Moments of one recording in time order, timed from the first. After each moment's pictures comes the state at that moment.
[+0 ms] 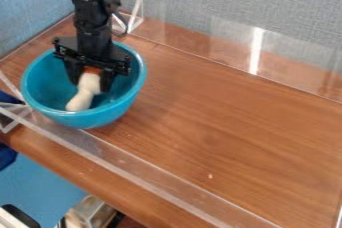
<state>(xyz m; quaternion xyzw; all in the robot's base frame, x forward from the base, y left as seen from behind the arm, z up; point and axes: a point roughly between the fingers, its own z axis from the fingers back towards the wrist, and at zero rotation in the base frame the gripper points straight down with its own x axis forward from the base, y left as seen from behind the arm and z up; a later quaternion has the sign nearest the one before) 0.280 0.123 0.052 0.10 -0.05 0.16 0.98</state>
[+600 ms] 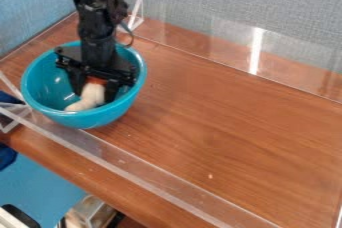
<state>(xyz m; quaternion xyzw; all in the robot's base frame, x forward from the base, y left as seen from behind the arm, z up) 0.263 0.099 0.055 0.10 -0.05 0.15 0.98</state>
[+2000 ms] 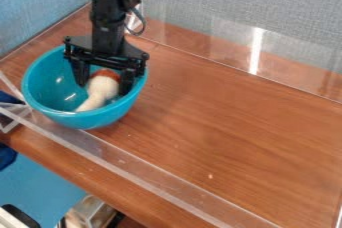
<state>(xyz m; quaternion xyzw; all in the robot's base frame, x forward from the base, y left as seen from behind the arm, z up) 0.269 0.092 0.067 0.10 -0.01 0.20 0.98</state>
